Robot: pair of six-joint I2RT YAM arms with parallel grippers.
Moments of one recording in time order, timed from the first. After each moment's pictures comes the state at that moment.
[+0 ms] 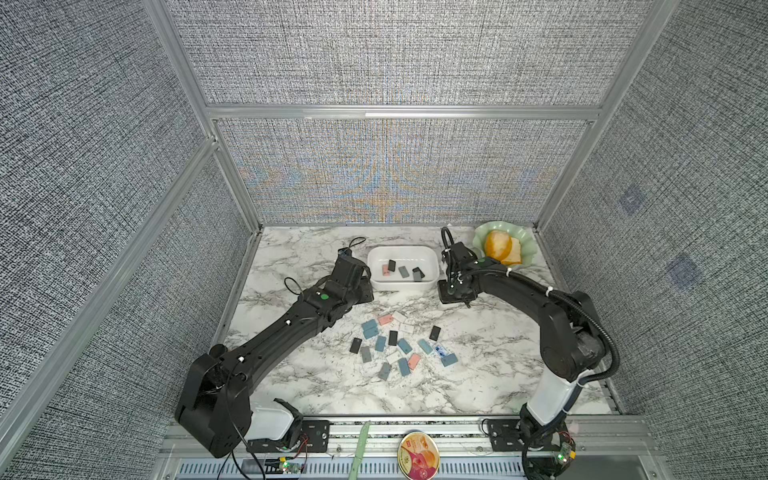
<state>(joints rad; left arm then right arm) -0.61 1.36 1.01 -0.41 -0.13 -0.62 0.45 1.81 1.32 -0.72 0.02 0.30</state>
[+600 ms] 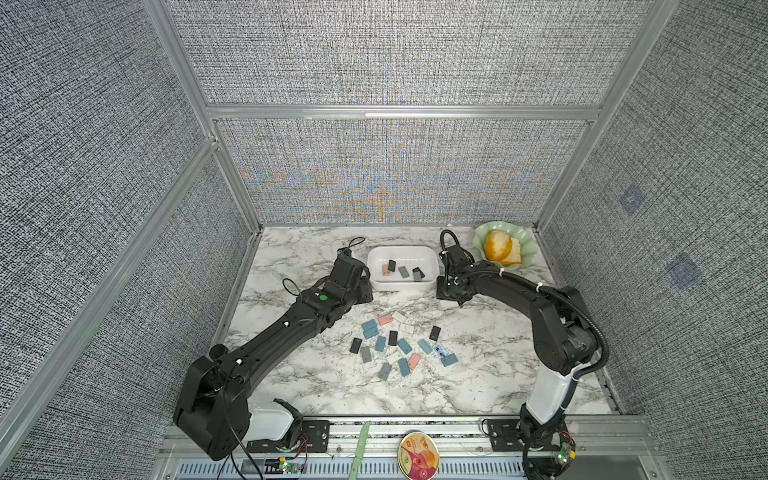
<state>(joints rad) -0.61 1.34 1.00 -0.41 -0.13 -0.61 0.45 1.85 1.29 -0.58 0.08 0.51</state>
